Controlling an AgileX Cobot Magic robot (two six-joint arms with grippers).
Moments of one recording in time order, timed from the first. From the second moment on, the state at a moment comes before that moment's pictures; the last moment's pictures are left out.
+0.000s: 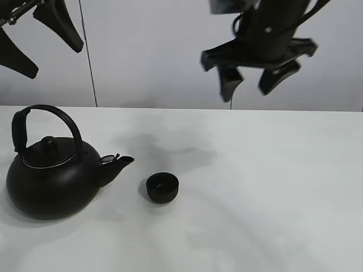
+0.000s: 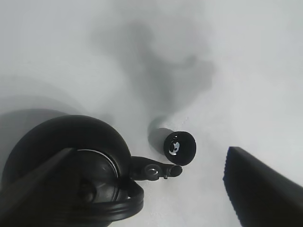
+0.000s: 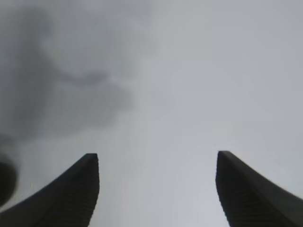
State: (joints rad) left arm -0.13 1.70 -1.38 -0.58 0.94 0.19; right arm 0.42 1.81 -1.43 -0.22 0.77 0.21
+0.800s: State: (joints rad) left arm -0.13 1.70 -1.38 -0.58 0.94 0.19; right arm -0.22 0.91 -1.36 -0.13 1.03 0.01
